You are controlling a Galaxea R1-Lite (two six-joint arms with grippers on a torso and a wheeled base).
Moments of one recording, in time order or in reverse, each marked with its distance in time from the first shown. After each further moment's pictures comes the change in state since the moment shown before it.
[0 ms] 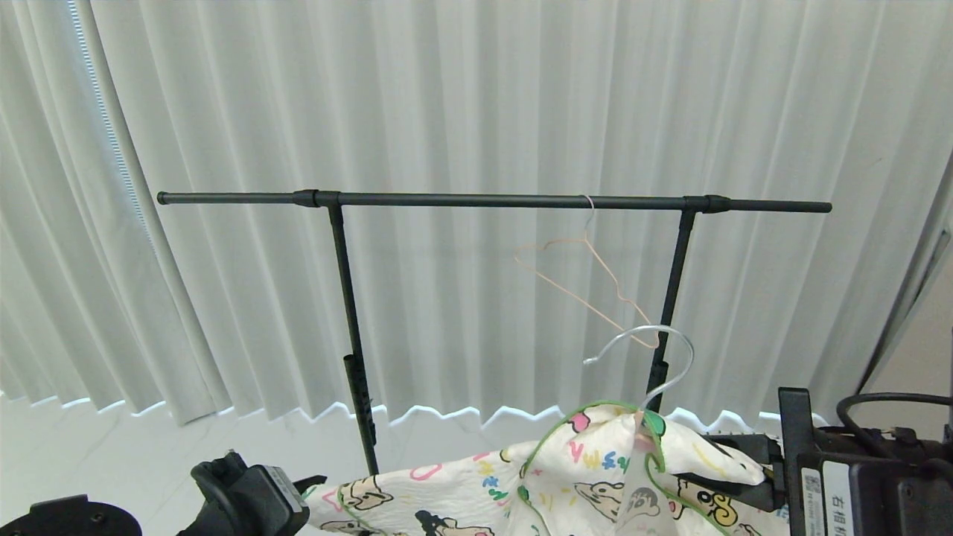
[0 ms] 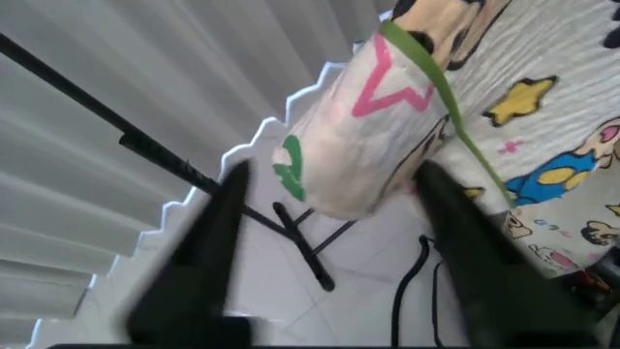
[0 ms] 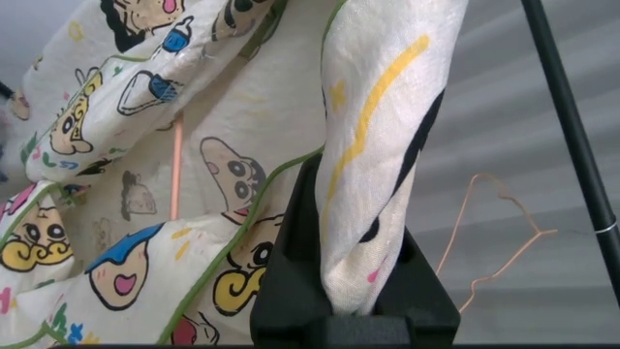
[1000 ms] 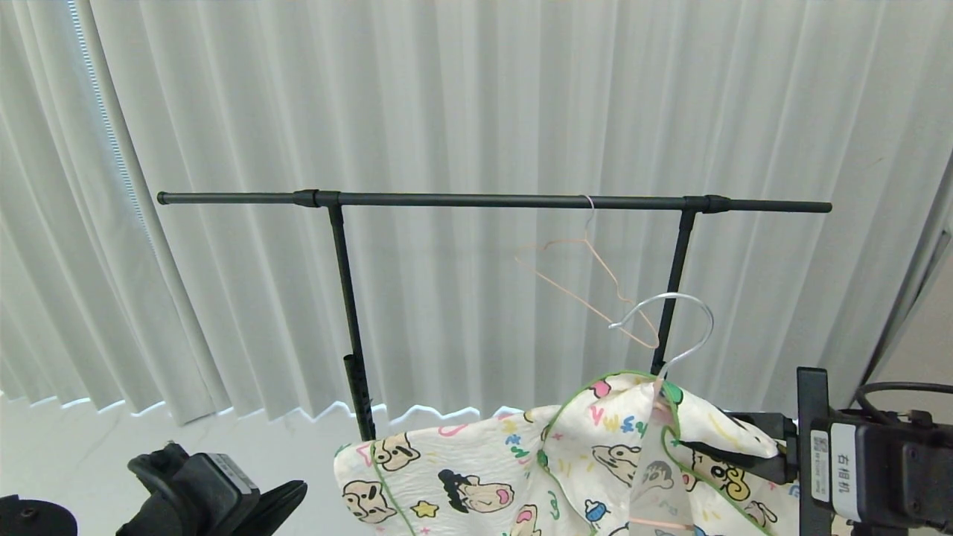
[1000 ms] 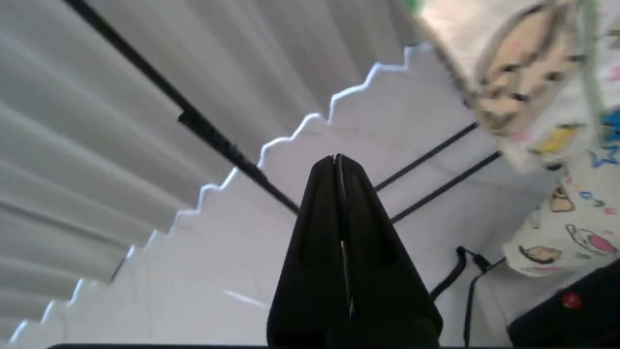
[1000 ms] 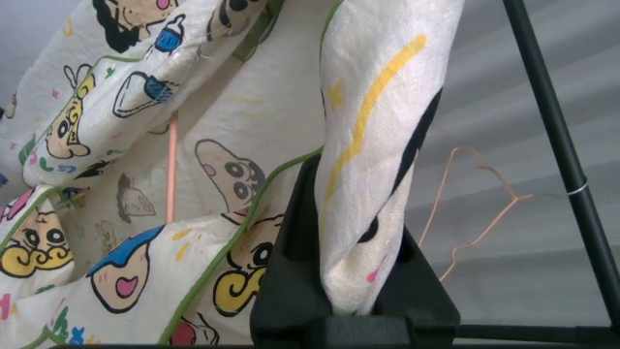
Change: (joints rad) left arm 0.098 -0.092 0.033 -0.002 0.034 0.044; right arm -0.073 -0.018 -0.003 0.000 -0.010 0.005
